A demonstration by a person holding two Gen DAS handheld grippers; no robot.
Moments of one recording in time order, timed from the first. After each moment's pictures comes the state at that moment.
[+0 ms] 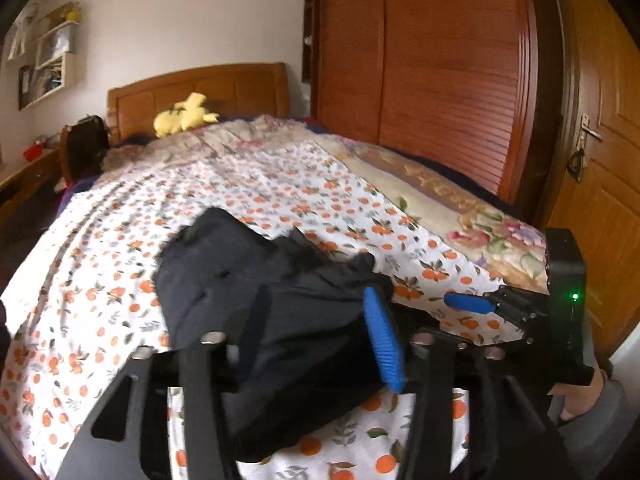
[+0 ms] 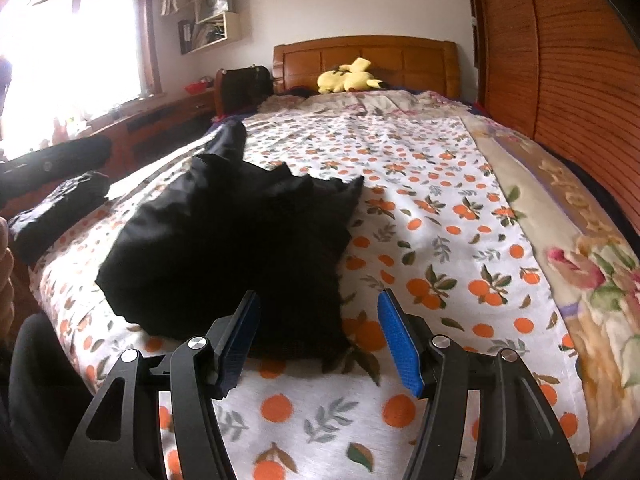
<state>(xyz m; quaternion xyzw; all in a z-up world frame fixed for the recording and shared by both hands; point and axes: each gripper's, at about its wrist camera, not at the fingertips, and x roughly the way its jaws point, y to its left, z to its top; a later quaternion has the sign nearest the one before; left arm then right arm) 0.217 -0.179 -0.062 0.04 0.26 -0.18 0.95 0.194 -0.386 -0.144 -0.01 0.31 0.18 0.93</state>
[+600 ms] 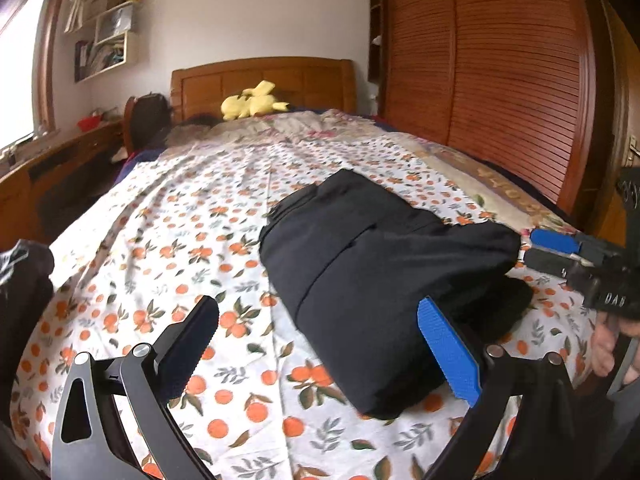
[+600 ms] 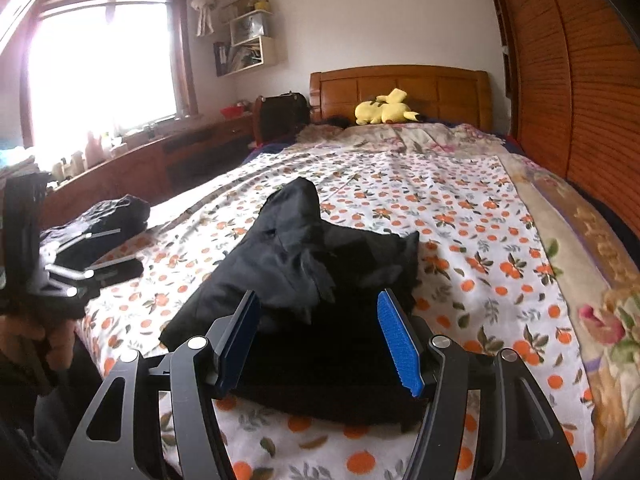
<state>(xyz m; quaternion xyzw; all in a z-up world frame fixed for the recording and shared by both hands) 0.215 -0.065 -0.095 0.02 0.28 -0.09 0.96 0.197 -0.337 -0.095 0.00 0.26 0.24 0.94</state>
